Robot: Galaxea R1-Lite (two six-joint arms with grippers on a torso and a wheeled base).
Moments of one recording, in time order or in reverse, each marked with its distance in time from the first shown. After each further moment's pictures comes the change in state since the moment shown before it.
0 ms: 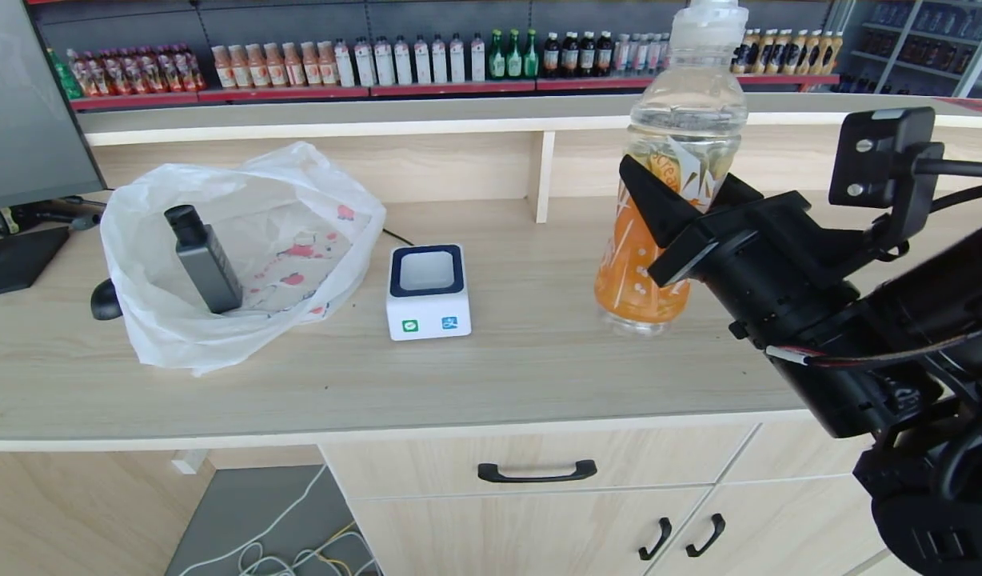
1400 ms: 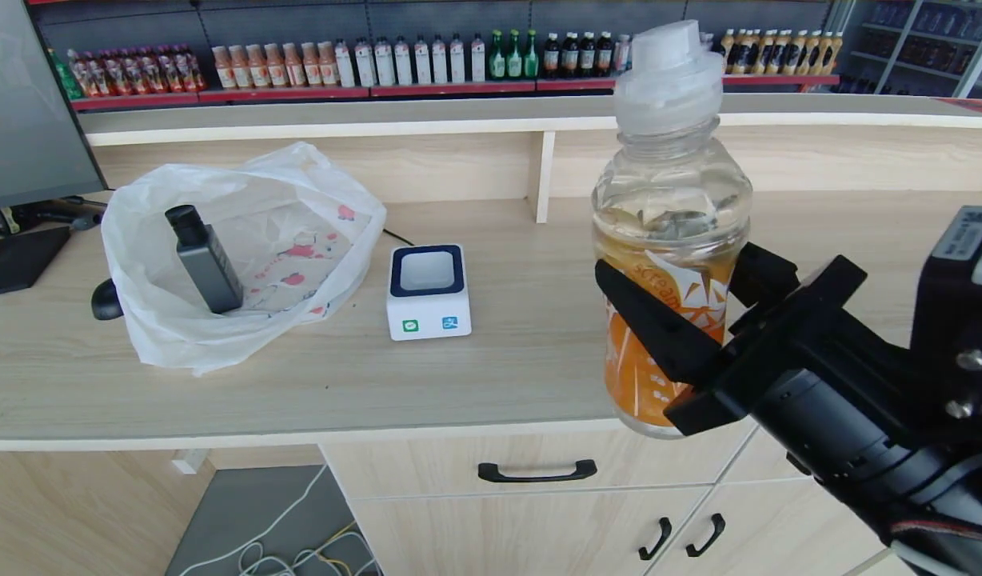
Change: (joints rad) left arm 0.001 0.000 0.000 0.000 0.000 0.002; right arm 0.224 -0.150 0.230 0.001 0.000 -0.309
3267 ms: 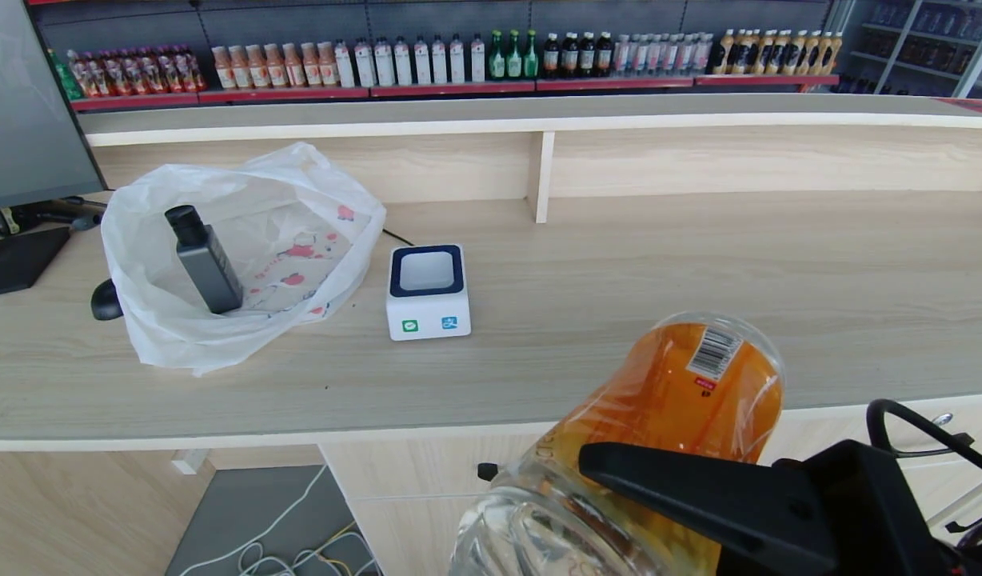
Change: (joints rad) left arm -0.001 0.000 0.000 0.000 0.000 0.000; right arm 0.142 -0.026 0.163 0.000 0.428 -1.246
